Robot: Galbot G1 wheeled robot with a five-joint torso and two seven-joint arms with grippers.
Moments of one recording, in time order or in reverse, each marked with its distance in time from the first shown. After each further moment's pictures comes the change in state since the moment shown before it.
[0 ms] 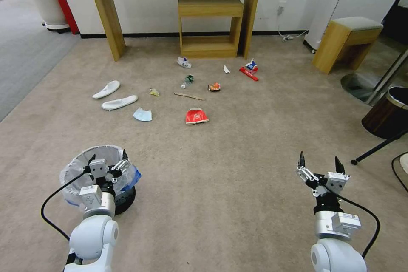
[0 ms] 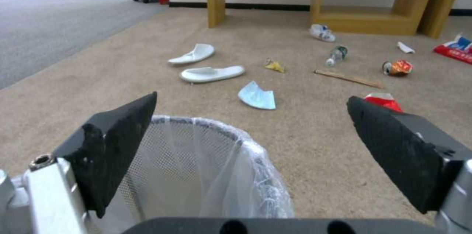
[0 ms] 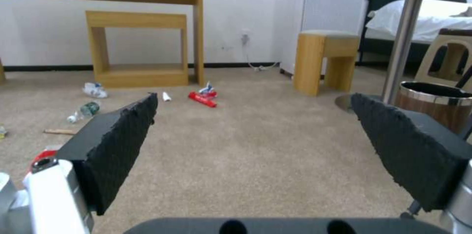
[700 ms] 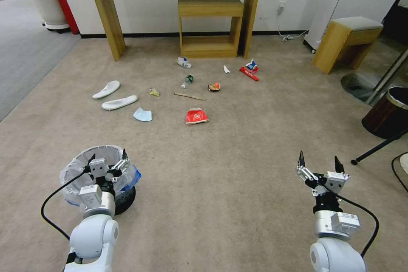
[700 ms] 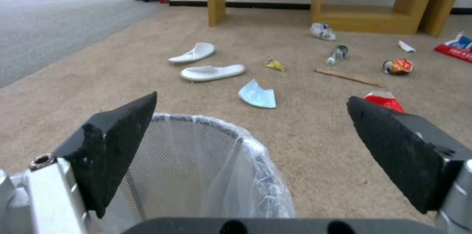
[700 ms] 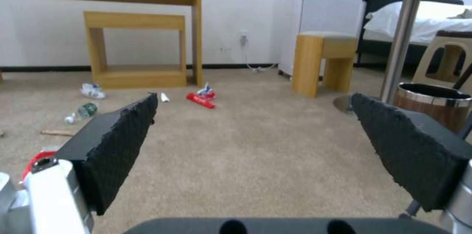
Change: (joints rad) left arm 0.001 -0.002 0.000 0.004 0.002 -0.001 0.000; right arm 0.006 0.001 0.001 -0.008 -0.006 0.005 0.004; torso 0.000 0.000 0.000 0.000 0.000
